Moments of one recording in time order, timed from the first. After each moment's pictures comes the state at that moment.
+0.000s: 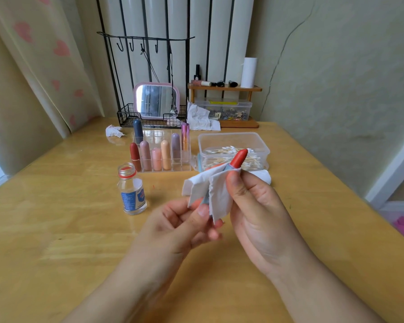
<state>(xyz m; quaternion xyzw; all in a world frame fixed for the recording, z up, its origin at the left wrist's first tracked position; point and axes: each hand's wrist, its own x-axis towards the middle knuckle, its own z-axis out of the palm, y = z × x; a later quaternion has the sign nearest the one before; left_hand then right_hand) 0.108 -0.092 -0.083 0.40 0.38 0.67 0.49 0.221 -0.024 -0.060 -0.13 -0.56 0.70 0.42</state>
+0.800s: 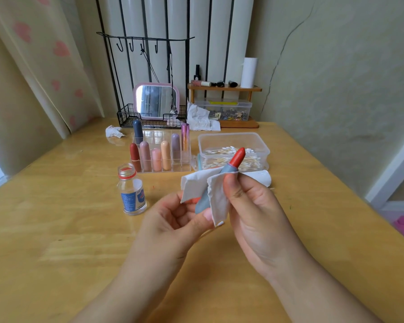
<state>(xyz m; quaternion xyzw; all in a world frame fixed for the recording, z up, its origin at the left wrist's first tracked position) 0.108 -0.090 -0.088 0.41 0.42 0.70 0.41 0.218 -0.023 -0.064 -0.15 -0.56 0.69 0.43</state>
